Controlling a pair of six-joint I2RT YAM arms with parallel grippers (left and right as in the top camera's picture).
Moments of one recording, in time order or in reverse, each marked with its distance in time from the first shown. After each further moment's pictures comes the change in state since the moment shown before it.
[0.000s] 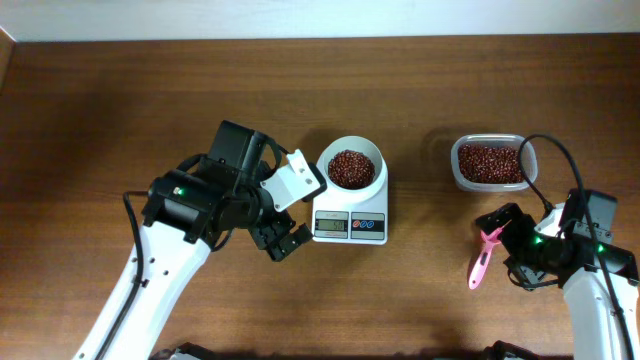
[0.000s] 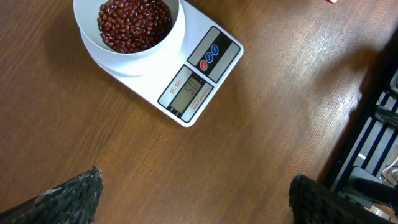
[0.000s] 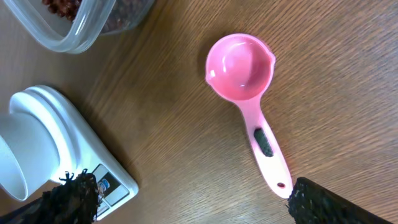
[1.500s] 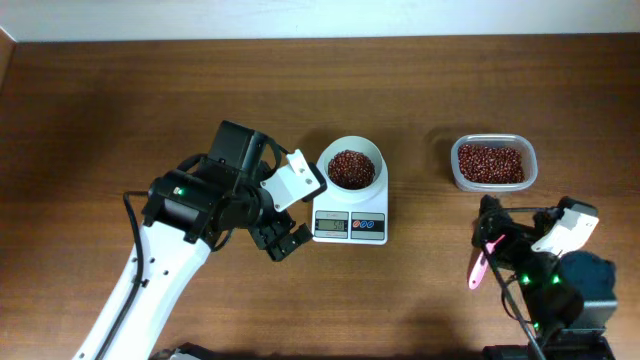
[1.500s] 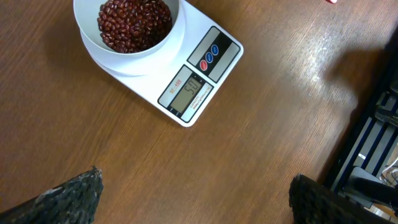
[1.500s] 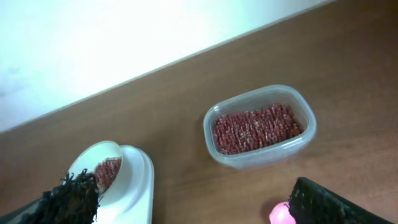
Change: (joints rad) left arm 0.000 0.000 0.000 0.000 0.000 0.000; right arm 0.386 -0.690 -0.112 0.312 0.387 -0.175
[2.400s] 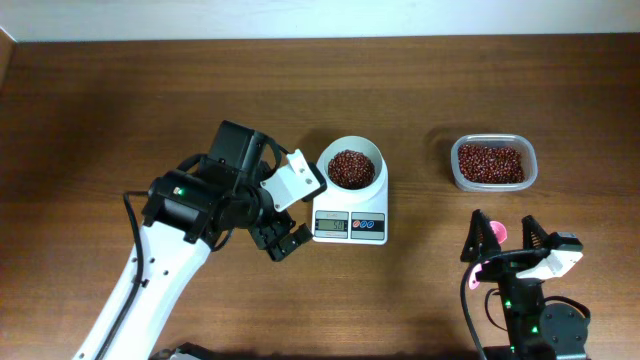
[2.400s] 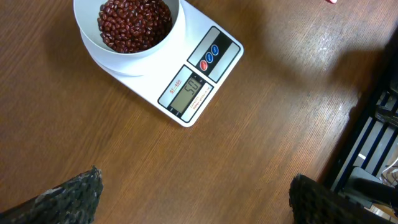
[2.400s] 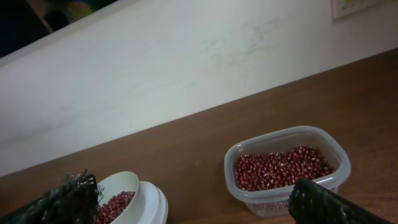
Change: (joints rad) left arm 0.000 0.000 0.000 0.000 0.000 0.000; right arm 0.029 -0.412 -0.384 0.297 0.001 -0.005
